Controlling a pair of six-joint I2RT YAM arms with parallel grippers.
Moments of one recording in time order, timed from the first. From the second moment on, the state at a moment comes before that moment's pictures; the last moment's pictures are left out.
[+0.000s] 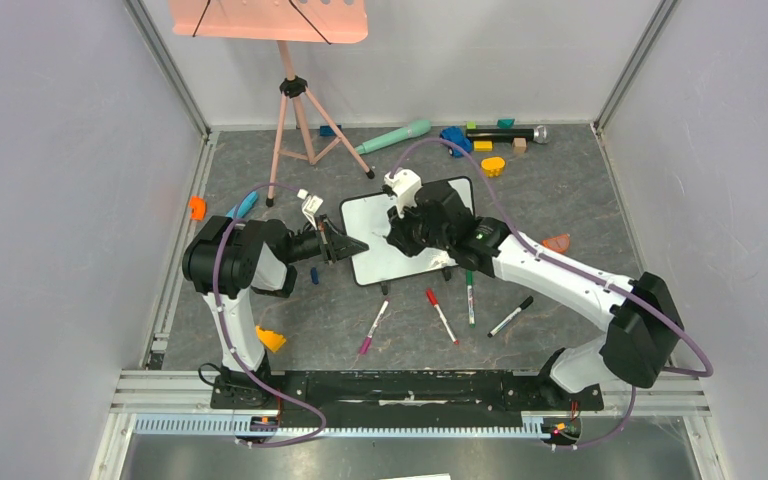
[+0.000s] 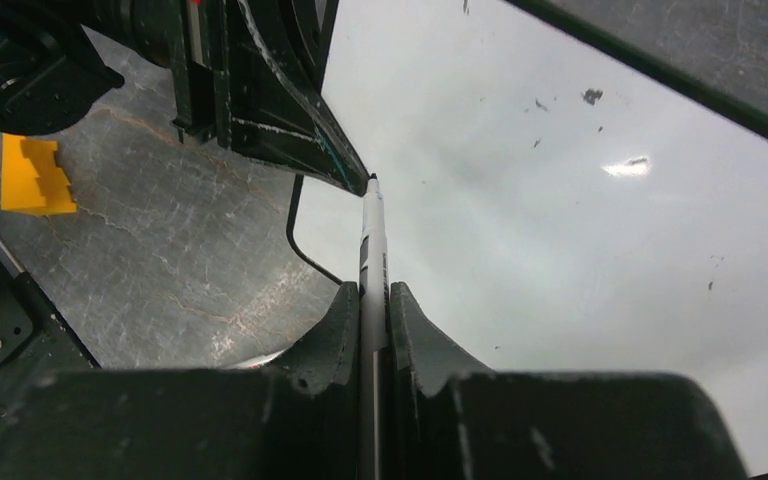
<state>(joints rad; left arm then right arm) -0.15 1.98 0.51 1.52 1.10 -0.72 0.83 1.45 1.13 -0.24 -0.04 0.09</state>
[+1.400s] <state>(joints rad) -0.15 2.01 0.55 1.52 1.14 -0.71 0.84 1.53 1.27 -0.27 0.01 0.09</state>
